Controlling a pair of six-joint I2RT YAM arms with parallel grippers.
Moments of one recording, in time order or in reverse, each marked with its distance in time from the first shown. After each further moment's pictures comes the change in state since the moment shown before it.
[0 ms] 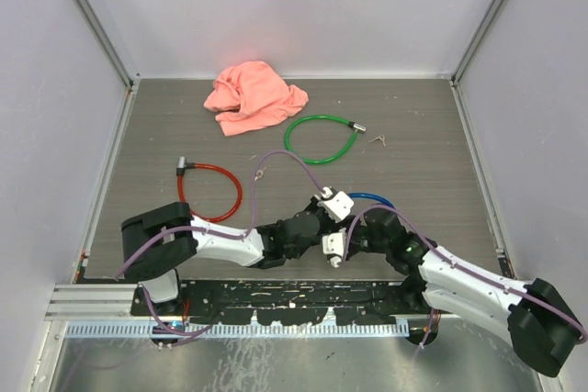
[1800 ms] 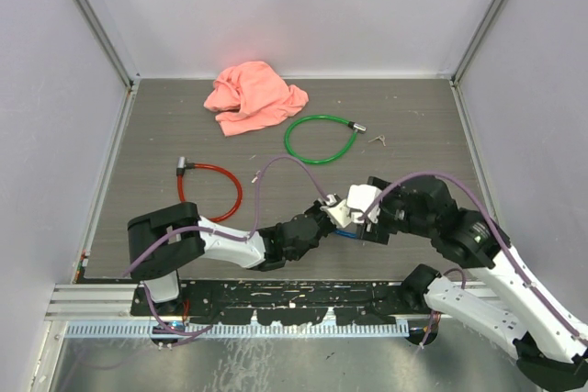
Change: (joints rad) left arm -0.014 0.036 -0.030 0.114 0.041 0.124; right arm -0.027 -0.165 0.769 -1.032 0.235 0.283
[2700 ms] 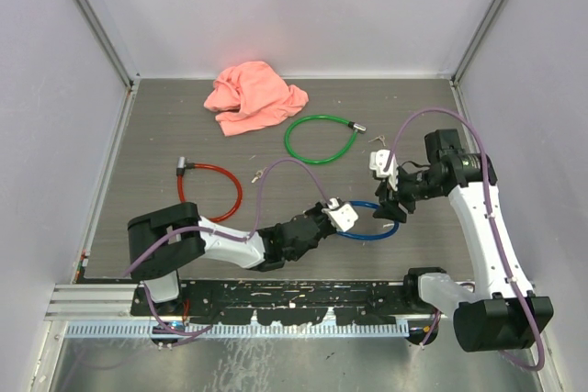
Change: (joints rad) left arm -0.005 0.002 -0.012 0.008 0.046 0.056; right arm -0.697 0.419 0.167 -0.413 -0.647 -0.556
